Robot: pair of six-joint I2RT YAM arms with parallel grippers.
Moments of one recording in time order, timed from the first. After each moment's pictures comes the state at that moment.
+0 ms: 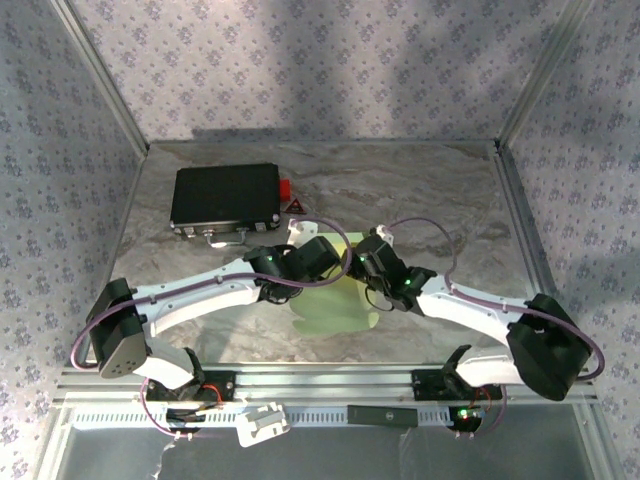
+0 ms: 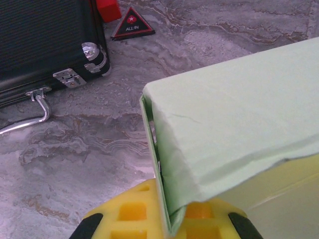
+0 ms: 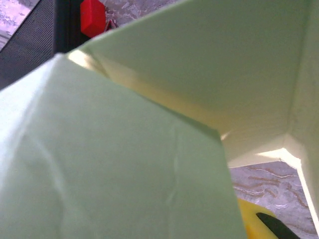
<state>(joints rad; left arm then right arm) -1.09 1.46 1.15 -0.77 -0.62 -0.70 0.81 1.29 0.66 -0.04 0.20 1.01</state>
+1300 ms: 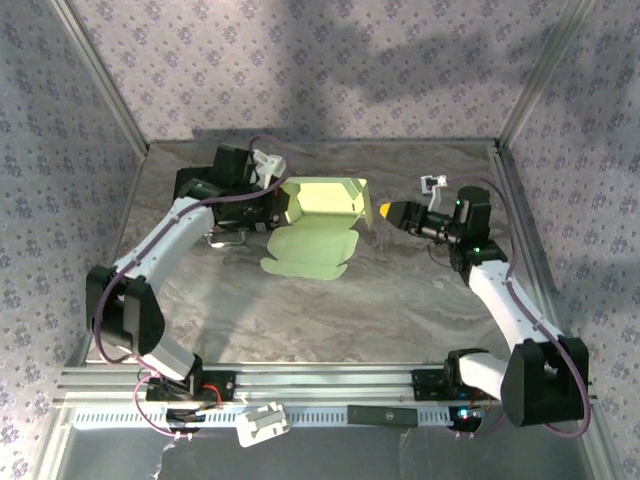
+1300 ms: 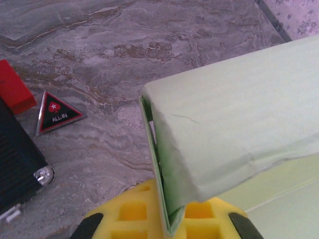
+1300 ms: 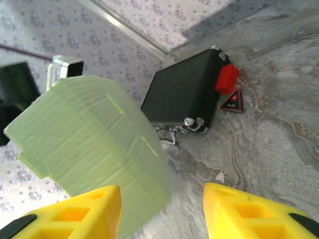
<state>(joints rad) -0.39 1.57 1.35 -0.58 0.49 -0.08 0.11 1.16 0.75 0.10 -0.87 0.64</state>
